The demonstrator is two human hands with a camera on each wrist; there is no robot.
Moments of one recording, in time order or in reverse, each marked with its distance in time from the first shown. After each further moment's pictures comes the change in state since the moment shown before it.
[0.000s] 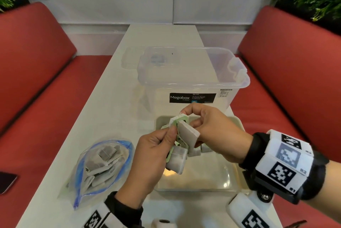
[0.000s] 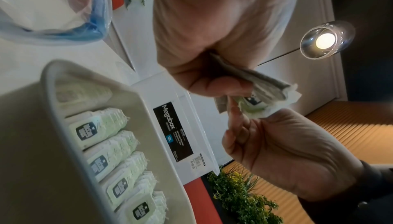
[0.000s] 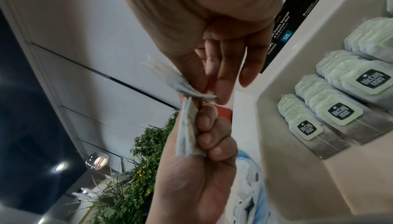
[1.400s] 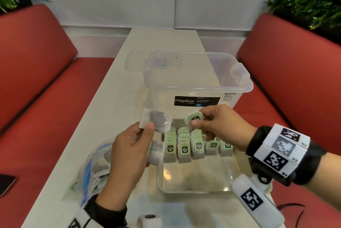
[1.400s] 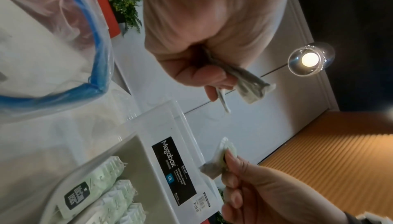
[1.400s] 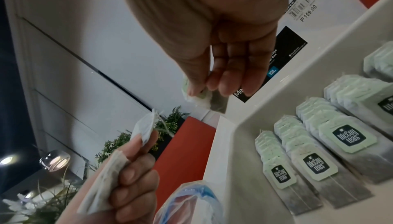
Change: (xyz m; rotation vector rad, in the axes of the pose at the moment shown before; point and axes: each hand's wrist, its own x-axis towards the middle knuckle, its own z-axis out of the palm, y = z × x) left_hand 0.002 0.006 -0.045 0.126 0.271 -0.002; right_hand 0.021 0.011 -0.020 -0.361 0.127 -0.021
